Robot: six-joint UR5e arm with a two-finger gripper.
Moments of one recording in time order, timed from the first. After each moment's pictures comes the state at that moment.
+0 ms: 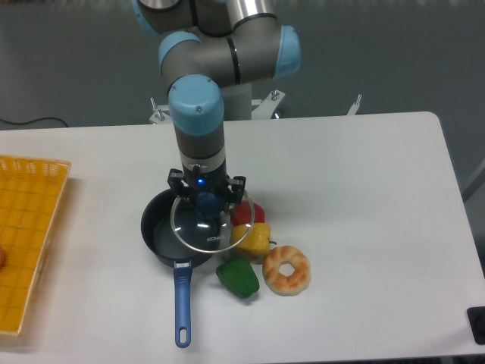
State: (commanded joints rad) arm 2.33 -1.79 -1.74 -1.12 1.54 0.42
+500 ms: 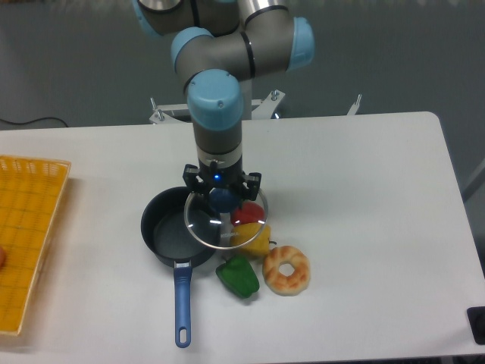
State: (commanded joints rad) arm 2.41 -1.78 -1.73 -1.15 1.53 0.54
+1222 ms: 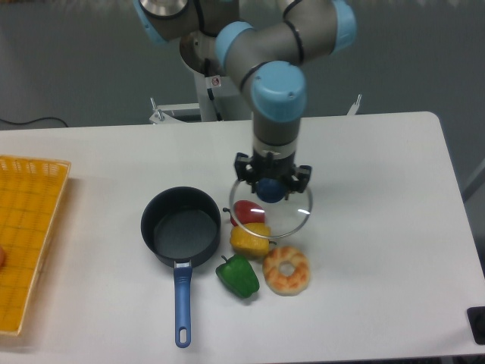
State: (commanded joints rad) arm 2.60 -1.79 -1.73 -1.16 1.53 0.83
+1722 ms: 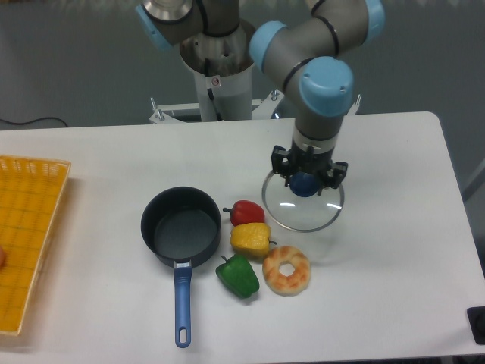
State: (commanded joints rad) arm 2.68 -1.84 -1.71 -1.16 1.53 0.94
